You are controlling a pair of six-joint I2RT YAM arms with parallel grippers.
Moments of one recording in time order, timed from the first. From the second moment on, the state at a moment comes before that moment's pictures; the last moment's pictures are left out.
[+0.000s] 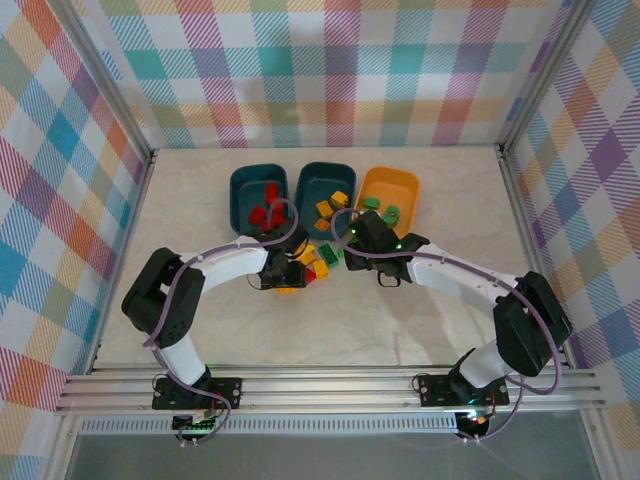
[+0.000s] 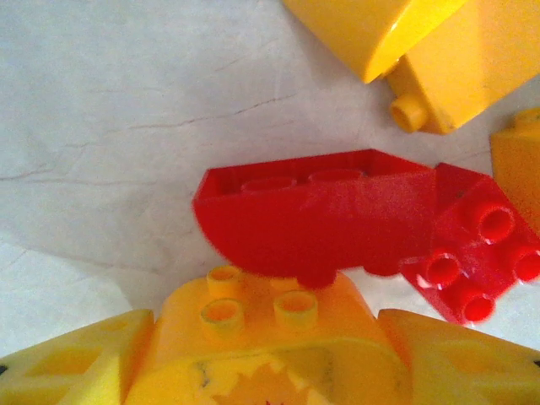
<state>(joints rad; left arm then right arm) -0.63 1.70 1.05 -0.69 -0.04 -0.63 0.73 1.48 1.00 -0.50 0.26 0.41</state>
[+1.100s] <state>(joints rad) -0.70 2.33 2.28 -0.88 0.13 -0.55 0.25 1.05 0.68 -0.51 -0.01 0.59</state>
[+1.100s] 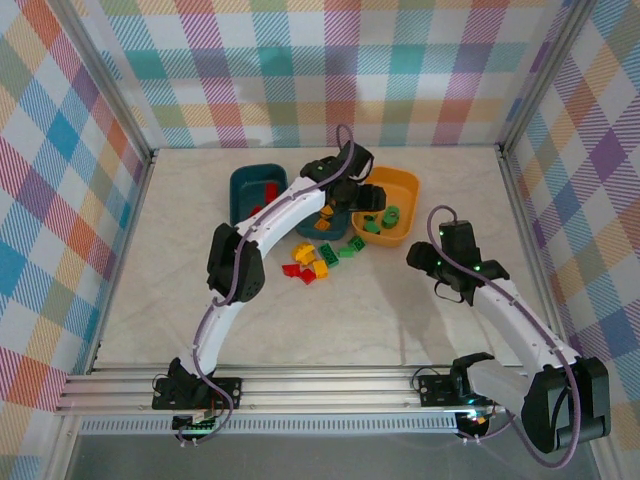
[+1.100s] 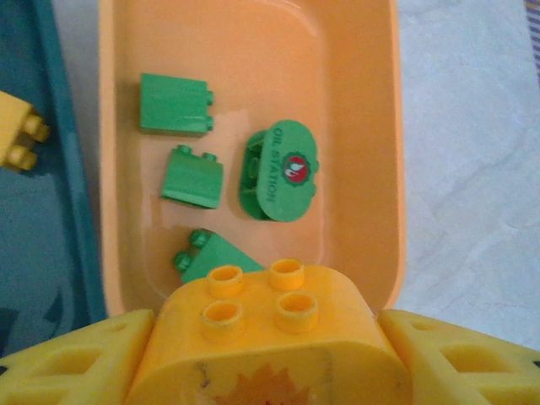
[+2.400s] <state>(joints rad) -0.35 1.48 1.40 -0.70 0.12 -0.71 0.82 1.81 1.19 -0.45 0.00 0.59</state>
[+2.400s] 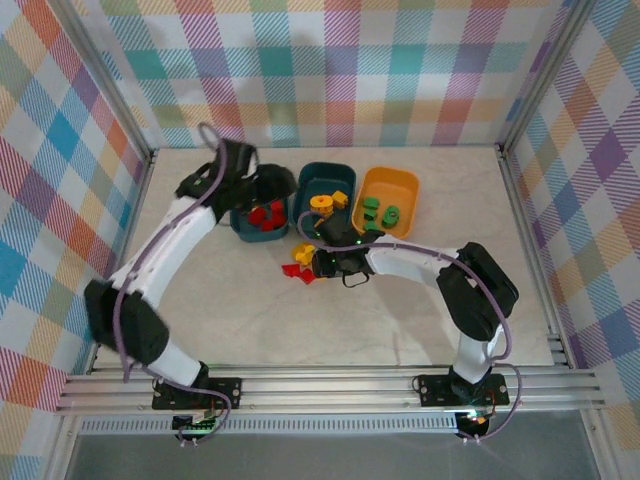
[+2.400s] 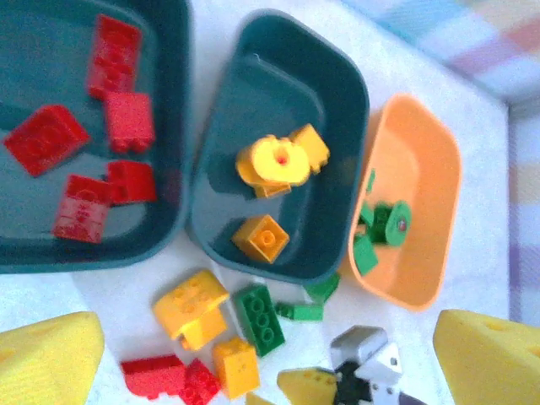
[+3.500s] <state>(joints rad) -0.30 1.04 0.63 -0.60 0.07 -0.85 0.89 1.84 1.41 -0.63 0.13 0.49</state>
